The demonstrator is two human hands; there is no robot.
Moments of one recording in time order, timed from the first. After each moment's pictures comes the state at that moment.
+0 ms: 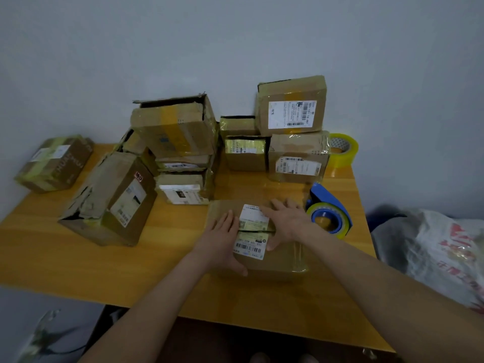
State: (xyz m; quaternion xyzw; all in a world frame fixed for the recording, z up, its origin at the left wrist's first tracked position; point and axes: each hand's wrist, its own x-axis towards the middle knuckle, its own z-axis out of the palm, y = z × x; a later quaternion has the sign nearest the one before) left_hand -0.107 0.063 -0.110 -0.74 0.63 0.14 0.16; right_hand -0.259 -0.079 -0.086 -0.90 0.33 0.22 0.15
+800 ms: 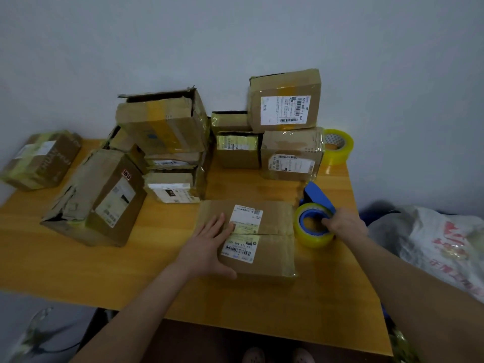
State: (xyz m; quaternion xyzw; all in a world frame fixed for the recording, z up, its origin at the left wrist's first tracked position) left_hand -0.098 0.074 -0.123 -0.74 0.64 0.16 0.07; right_hand -0.359 -0.150 -0.137 -0.68 0.68 0.07 0.26
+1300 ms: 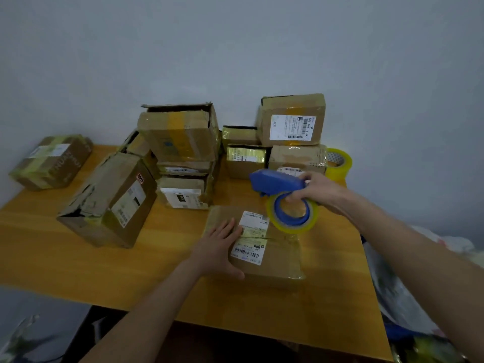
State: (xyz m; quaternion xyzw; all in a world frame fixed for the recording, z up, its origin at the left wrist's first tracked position) left_hand -0.098 0.074 -0.119 -0.74 0.65 0.18 0.05; right_hand -0.294 -0.128 -0.003 -0.72 0.47 -0.06 0.50
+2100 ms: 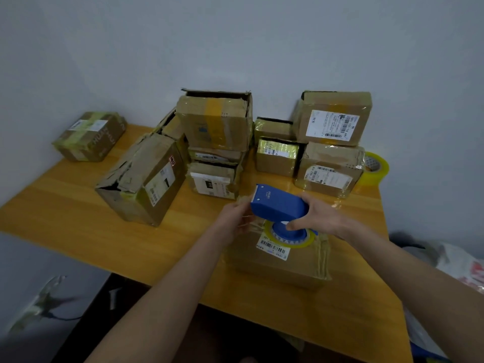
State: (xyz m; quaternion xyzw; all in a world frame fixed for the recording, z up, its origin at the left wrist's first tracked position) left_hand -0.092 0.060 -0.077 -0.69 0.11 0.49 -0.53; right_hand -0.260 -0.077 -0.045 -0.80 0.33 0.04 0.50
